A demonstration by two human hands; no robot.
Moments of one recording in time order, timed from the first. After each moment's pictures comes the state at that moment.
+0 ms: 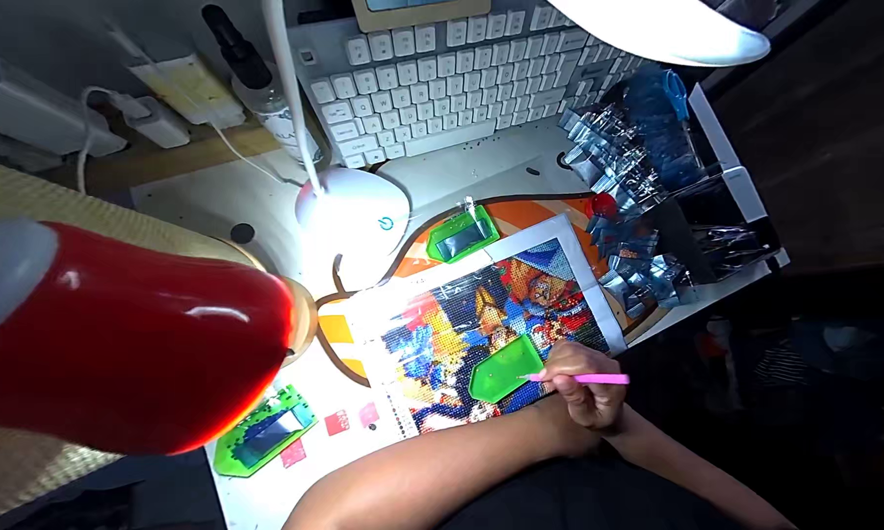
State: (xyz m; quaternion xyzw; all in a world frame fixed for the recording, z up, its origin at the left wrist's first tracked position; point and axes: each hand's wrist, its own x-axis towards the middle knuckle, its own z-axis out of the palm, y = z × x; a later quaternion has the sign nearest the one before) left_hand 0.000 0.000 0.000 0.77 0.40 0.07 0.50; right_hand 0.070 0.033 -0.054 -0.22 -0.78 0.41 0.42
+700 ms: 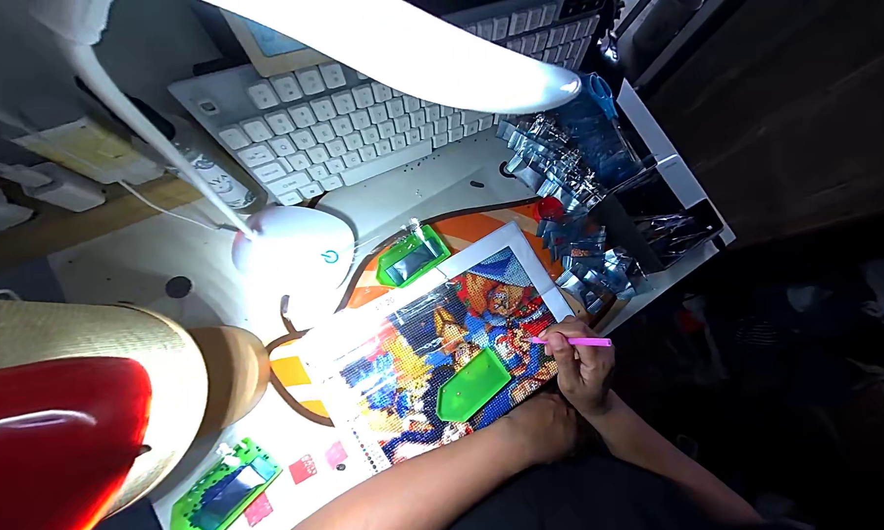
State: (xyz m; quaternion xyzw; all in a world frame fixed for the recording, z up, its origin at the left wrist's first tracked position) left_hand 0.025 -0.041 -0.130 0.85 0.37 0.05 0.37; right_hand 0.097 0.059 -0.086 -0.39 -0.75 0.29 0.45
